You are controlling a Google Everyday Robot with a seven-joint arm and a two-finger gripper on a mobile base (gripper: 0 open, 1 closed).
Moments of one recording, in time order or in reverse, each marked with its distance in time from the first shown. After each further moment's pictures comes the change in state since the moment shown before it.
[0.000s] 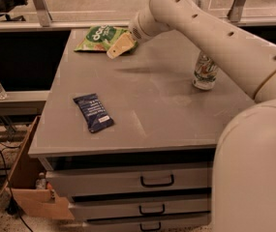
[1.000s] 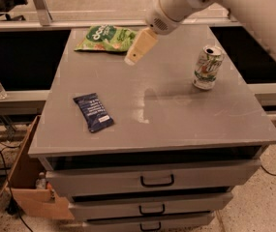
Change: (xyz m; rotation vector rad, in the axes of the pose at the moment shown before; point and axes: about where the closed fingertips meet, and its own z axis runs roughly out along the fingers) arm 0.009 0.045 -0.130 -0.124 0.110 -0.255
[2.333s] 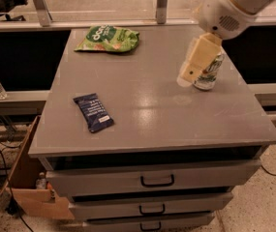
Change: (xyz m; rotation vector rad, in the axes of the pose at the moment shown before) arm 0.072 0.069 -0.146 -0.117 0.183 -0.063
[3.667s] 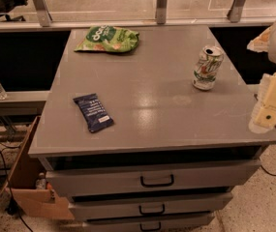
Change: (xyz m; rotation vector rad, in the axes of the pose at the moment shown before) arm 0.103 0.078 -0.069 -0.064 0.251 0.025
